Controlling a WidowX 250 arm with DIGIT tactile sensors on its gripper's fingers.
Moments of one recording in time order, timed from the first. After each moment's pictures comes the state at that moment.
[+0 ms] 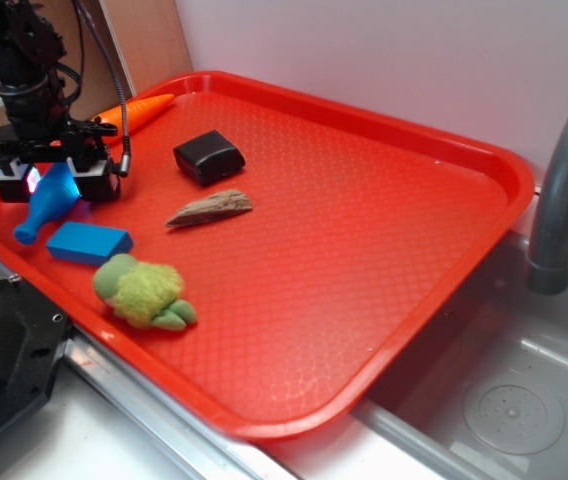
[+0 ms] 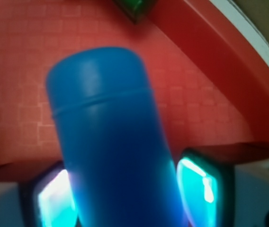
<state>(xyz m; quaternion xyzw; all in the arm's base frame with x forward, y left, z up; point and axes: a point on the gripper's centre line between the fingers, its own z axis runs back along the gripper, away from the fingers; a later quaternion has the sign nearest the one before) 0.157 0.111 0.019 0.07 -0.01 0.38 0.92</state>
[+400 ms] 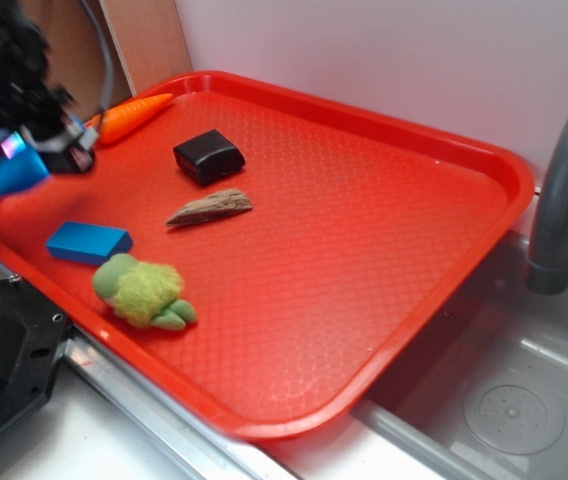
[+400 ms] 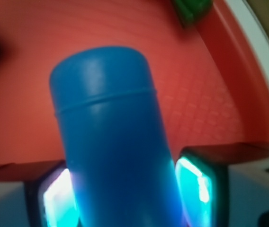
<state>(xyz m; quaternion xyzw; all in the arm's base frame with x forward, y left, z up) 0.147 0.085 0.090 -0.03 -0.09 0.16 0.98</state>
